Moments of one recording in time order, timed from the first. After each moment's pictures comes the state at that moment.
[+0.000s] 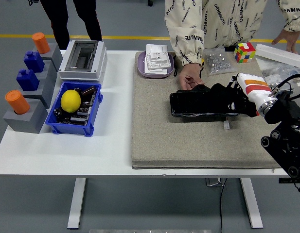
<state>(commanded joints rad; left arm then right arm) 0.00 0.16 -1.54 -0.18 1.27 0.03 0.16 0.60 -0.28 0.87 0.98 -1.99 -0.23 -0.12</state>
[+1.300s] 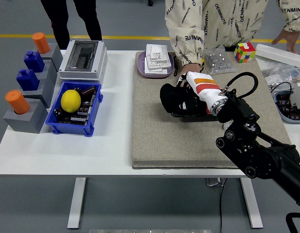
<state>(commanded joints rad) 0.00 0.17 -1.51 -0.18 1.26 0.03 0.16 0.67 -0.04 0.79 0.98 -2.00 -0.24 -0.12</state>
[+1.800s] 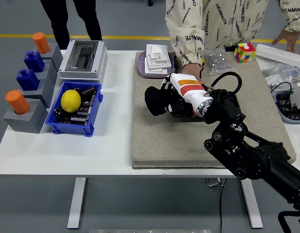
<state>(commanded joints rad) 0.00 0.17 -1.52 -0.18 1.27 0.04 0.16 0.69 0.00 0.75 0.98 -1.99 -0.24 -0.12</state>
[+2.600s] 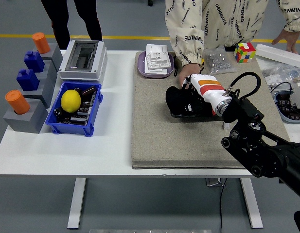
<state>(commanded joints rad) 0.00 0.16 -1.53 -0.18 1.27 0.04 0.16 0.68 -0.10 0.77 0.96 -1.98 -0.23 -0.13</state>
